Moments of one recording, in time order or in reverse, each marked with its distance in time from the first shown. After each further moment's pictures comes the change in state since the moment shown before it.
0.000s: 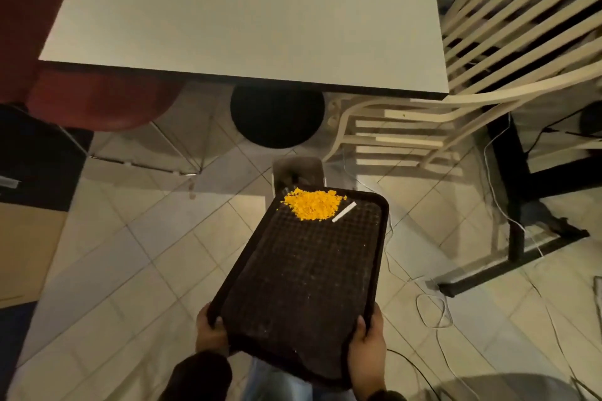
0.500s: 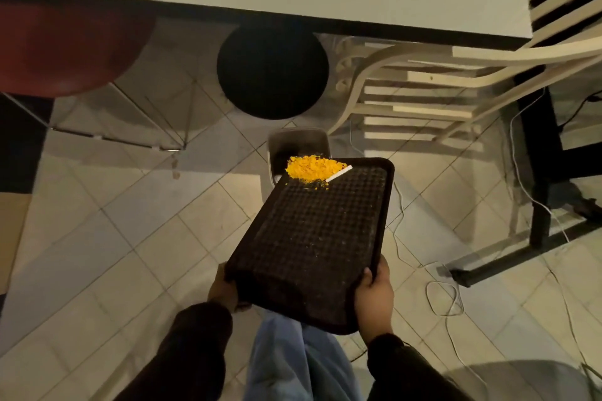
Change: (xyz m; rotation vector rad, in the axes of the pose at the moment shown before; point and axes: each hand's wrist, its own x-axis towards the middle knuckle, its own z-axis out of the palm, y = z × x) left_hand 0.116 0.028 0.073 0.162 -0.249 -0.082; right_hand 0.119 0.000 0.070 -0.026 -0.007 -0.012
